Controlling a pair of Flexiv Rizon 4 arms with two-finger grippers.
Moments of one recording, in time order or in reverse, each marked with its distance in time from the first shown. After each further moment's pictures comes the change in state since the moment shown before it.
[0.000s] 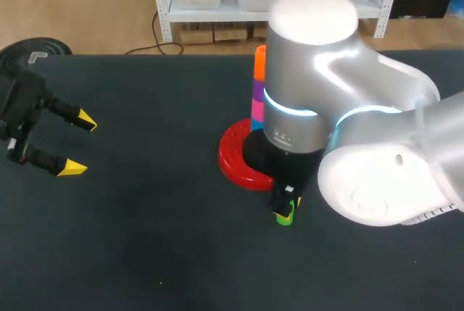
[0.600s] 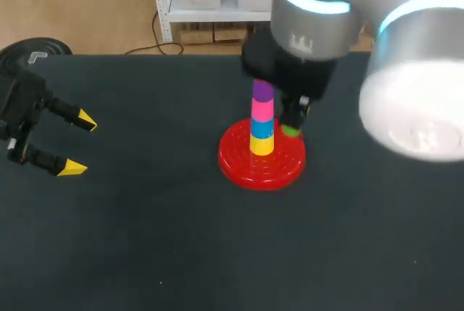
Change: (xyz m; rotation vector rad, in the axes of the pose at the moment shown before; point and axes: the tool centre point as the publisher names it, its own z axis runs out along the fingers) left arm 0.000 0.000 0.000 0.000 0.000 0.000; right arm -0.018 -0.032 -0.196 0.237 -0.123 -0.137
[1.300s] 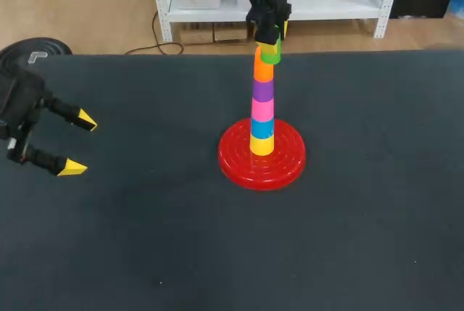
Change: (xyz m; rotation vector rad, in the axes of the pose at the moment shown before) left arm 0.000 0.000 0.000 0.000 0.000 0.000; right arm -0.056 -0.047 -0.062 -0.116 0.119 -0.028
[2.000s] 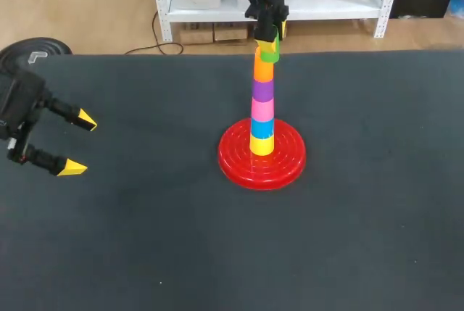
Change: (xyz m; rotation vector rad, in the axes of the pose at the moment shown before) left arm 0.000 0.000 0.000 0.000 0.000 0.000; right arm -0.011 -0.026 0.022 -0.035 0.018 -0.001
